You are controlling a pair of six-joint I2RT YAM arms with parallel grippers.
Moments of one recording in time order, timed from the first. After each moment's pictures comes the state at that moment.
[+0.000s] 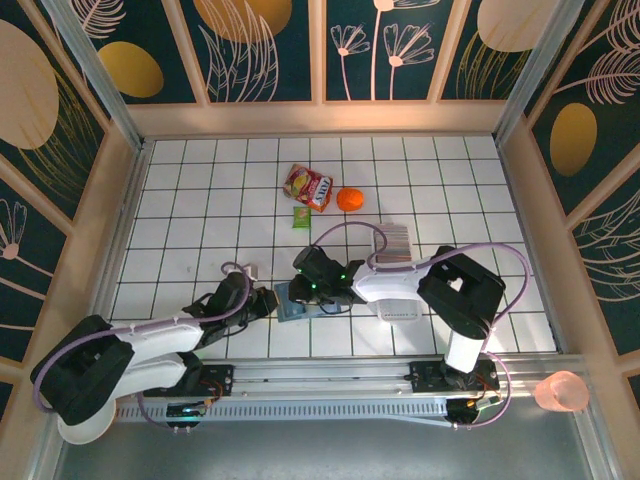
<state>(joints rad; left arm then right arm) -0.71 1.14 0.16 0.22 0.10 -0.98 1.06 1.77 0.92 -0.11 -0.08 0.99</state>
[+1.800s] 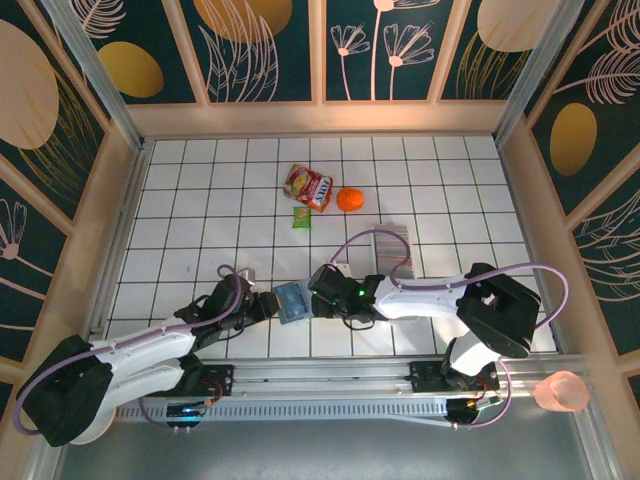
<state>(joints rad) -0.72 1.01 0.17 0.05 0.12 -1.02 1.14 1.56 0.78 -0.30 0.16 0.99</state>
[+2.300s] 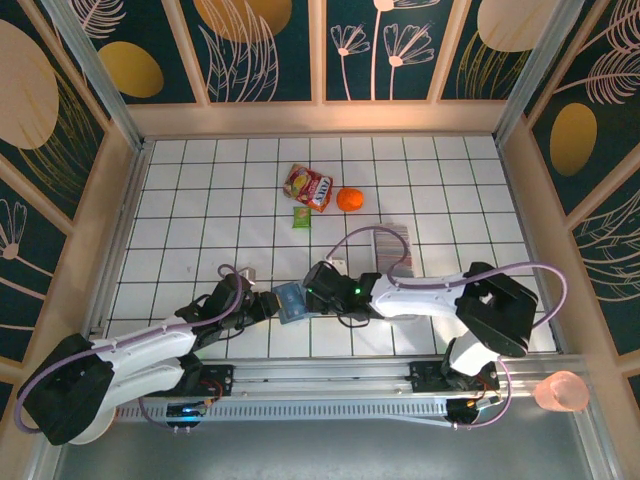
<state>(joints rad) -0.72 1.02 0.17 0.05 0.12 -1.02 1.15 1.59 0.82 -0.30 0.18 1.00</state>
